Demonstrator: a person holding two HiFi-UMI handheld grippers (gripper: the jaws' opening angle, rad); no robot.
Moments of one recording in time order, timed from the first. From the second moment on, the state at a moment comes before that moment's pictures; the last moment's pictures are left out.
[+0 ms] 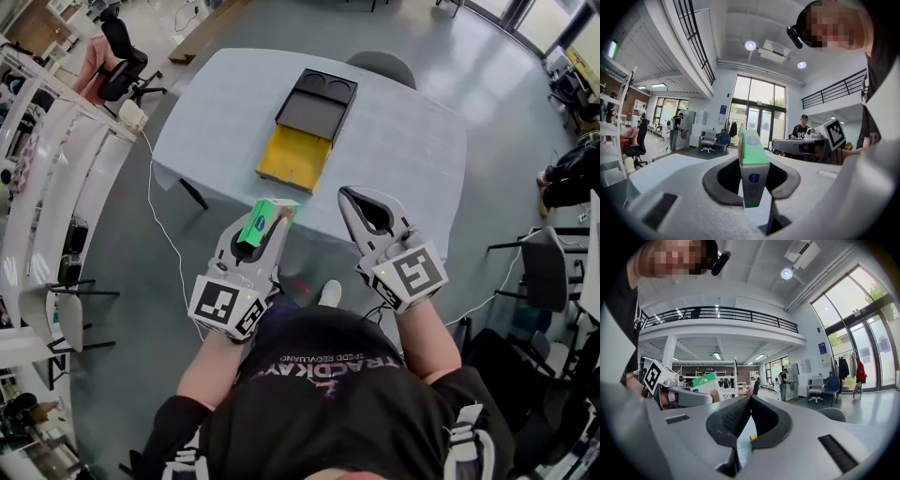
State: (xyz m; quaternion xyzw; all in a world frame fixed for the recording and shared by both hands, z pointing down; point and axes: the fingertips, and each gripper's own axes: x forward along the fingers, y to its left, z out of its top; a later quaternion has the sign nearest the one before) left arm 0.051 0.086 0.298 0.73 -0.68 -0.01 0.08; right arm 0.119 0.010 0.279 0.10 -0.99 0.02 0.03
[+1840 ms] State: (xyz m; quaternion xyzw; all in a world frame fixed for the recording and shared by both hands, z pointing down) left arm -0.097 -0.096 0.470 0.86 -0.44 0.05 0.27; right arm 0.009 -0.113 0.388 0.40 -0.90 0.12 0.11
